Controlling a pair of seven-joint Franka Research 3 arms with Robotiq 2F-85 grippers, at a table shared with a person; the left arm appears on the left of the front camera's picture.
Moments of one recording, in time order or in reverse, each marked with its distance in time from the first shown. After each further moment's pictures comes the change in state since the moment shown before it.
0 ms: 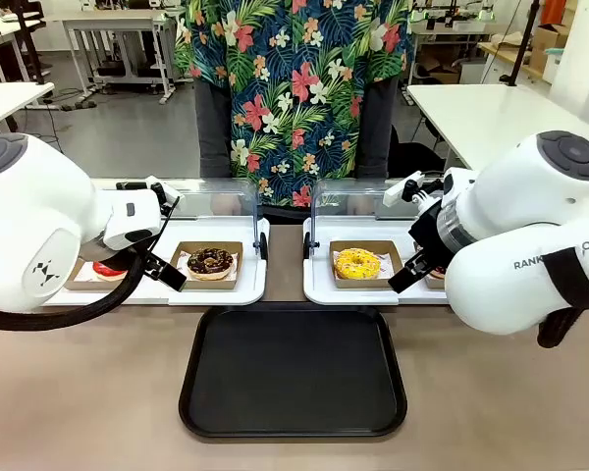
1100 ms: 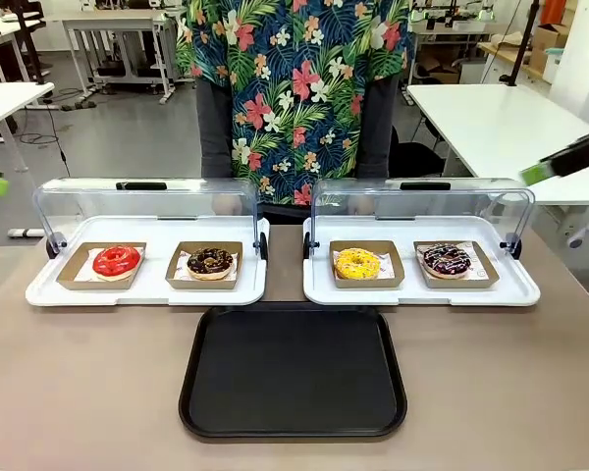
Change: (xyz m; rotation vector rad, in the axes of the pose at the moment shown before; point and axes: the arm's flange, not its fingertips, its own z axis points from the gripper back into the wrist) left arm -0.075 0.250 0.188 -0.489 -0.298 -0.105; right arm -0.052 -0.225 0.177 0.381 -0.316 -0.078
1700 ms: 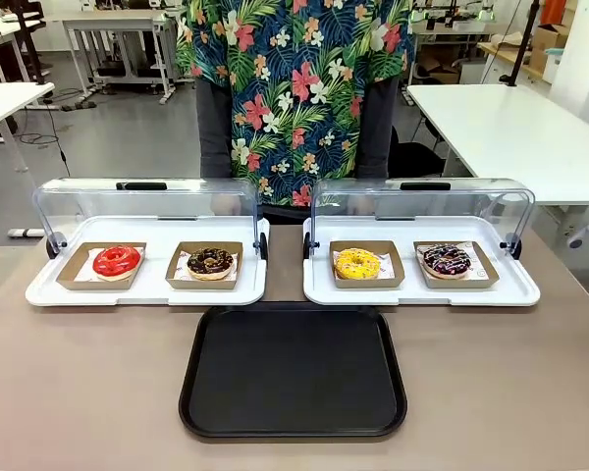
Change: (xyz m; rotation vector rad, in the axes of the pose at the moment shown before) left arm -0.086 0.061 0.039 -0.110 -0.233 -0.132; right arm -0.065 -0.086 0.043 0.257 -0.216 0.062
